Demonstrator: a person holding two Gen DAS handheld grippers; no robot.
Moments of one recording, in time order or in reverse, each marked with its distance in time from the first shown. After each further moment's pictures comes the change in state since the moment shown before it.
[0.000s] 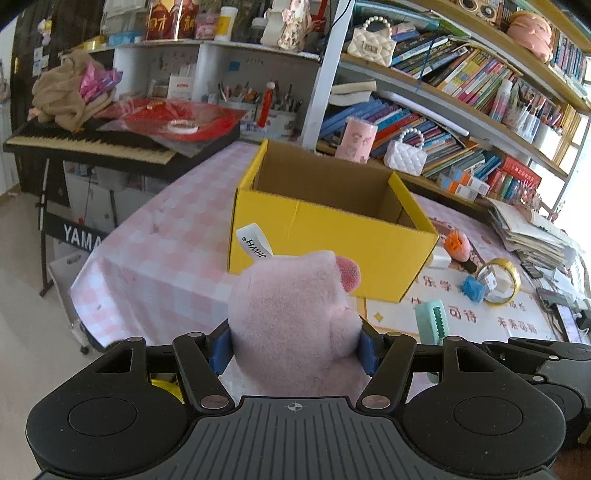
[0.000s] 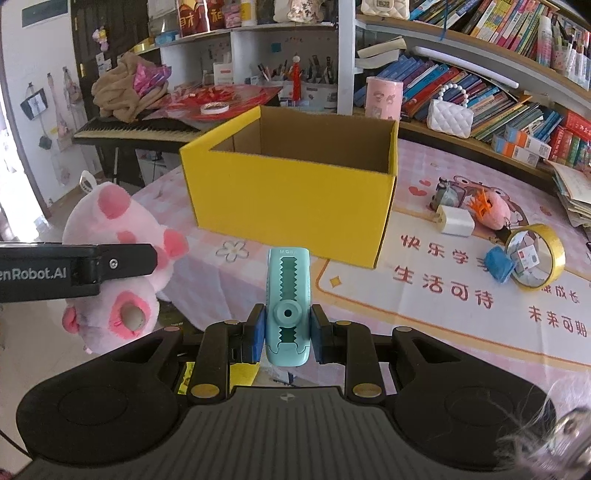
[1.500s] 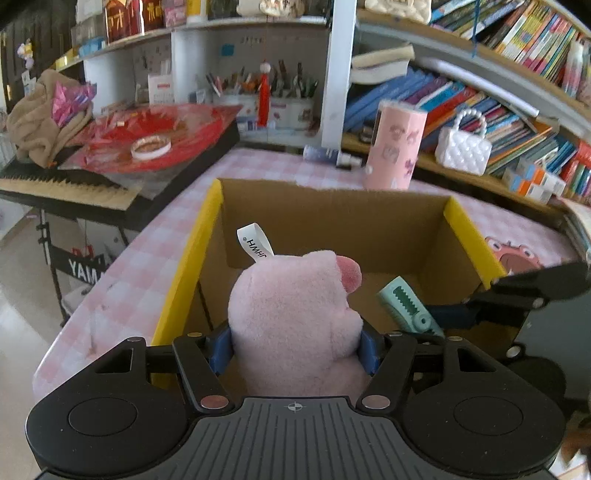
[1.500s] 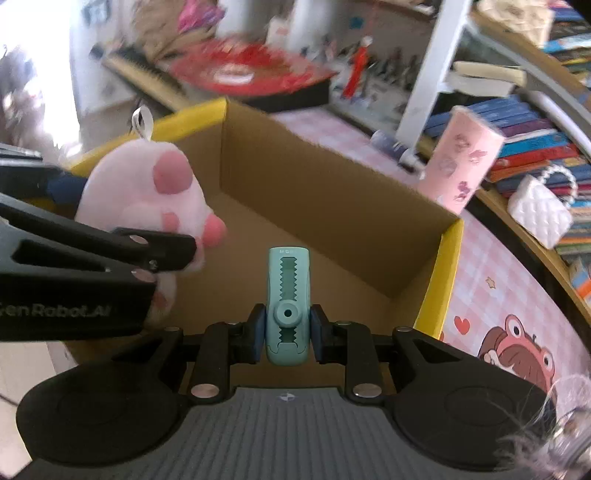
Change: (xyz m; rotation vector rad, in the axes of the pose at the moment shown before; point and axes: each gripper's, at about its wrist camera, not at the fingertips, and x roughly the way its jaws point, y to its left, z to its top) left arm 0.193 -0.047 0.122 0.068 0.103 0.180; right arm 0.205 -0.075 0.165 -0.412 0.139 0.115
